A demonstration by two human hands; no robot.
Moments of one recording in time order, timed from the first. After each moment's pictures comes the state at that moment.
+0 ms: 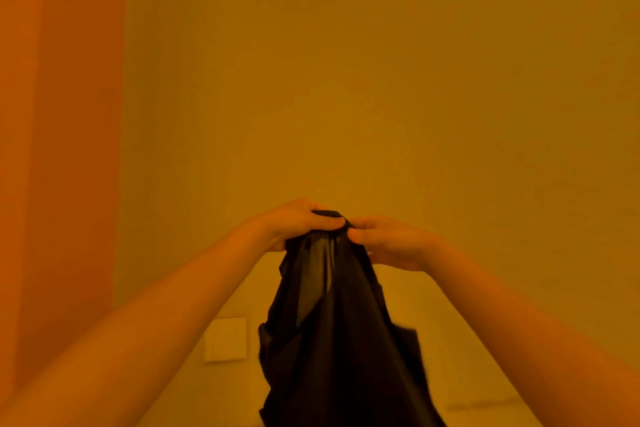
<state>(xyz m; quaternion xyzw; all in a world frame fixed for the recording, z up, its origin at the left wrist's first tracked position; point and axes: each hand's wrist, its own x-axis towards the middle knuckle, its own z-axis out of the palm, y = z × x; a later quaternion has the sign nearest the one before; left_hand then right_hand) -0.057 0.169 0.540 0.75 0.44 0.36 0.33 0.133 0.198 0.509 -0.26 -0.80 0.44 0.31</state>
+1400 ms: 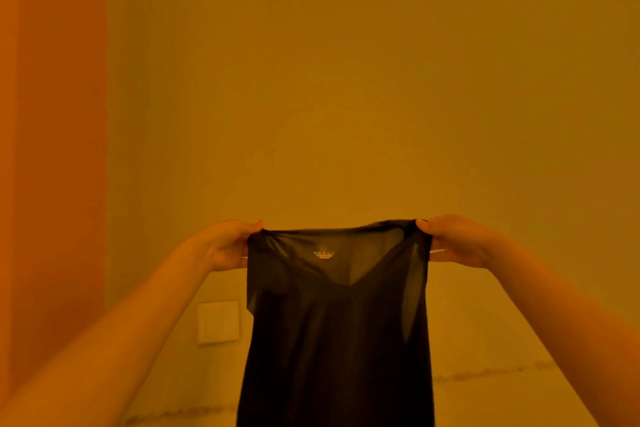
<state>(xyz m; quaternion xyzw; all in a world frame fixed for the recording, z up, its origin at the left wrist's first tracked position) -0.123 0.173 0.490 0.52 0.47 0.49 0.52 0.232 0.196 0.487 -0.43 -0.63 0.45 0.46</state>
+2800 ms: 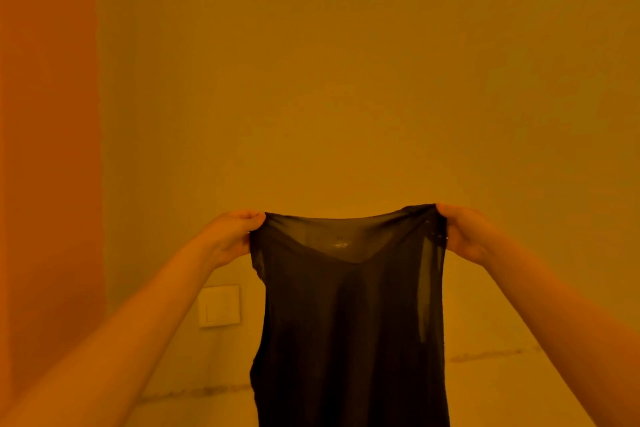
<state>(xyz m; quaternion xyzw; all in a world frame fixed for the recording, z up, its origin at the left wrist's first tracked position) -0.114 0.178 0.470 0.54 0.43 0.58 0.43 0.237 0.225 0.464 -0.36 -0.50 0.52 0.60</state>
